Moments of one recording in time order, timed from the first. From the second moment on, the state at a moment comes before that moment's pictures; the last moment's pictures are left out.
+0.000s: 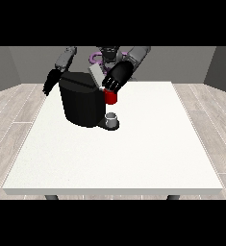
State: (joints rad) left arm -1.27 0.44 0.14 -0.65 -0.76 -0.39 -0.11; right arm -0.47 -0.08 -0.07 -1.27 0.16 -0.18 0.01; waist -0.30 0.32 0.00
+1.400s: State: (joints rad) left arm -1.30 0.49 0.12 -0.63 -0.84 -0.28 -0.21; right arm -0.49 -0.06 -0.05 -1.28 0.18 -0.21 0.00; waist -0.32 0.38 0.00
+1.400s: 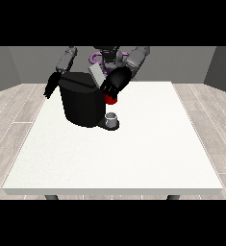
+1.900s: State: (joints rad) left arm -1.30 0.52 0.09 -0.65 -0.88 -0.23 -0.28; right arm -0.50 -0.08 -0.05 -1.28 0.19 -0.20 0.01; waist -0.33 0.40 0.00
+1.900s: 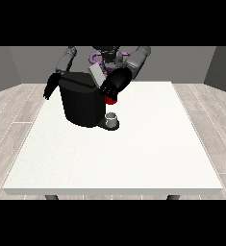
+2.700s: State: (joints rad) left arm -1.29 0.52 0.08 -0.63 -0.92 -0.21 -0.28; right arm -0.49 -0.09 -0.07 -1.25 0.19 -0.20 0.01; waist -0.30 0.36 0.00
